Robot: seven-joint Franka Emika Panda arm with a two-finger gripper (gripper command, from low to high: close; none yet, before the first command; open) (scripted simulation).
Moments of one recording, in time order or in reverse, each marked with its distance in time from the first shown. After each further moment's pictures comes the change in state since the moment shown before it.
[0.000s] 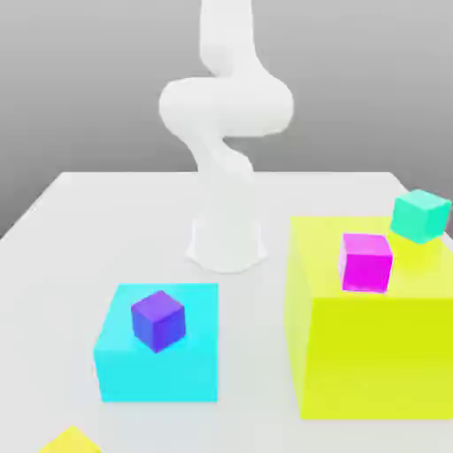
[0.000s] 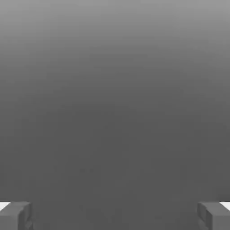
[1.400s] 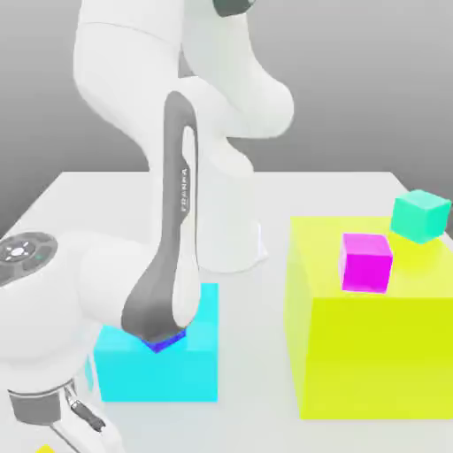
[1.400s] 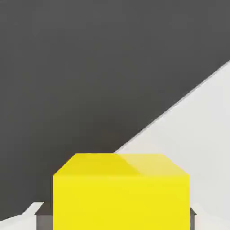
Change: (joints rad) arm -0.221 1.265 -0.086 0.144 0.115 0.378 0.214
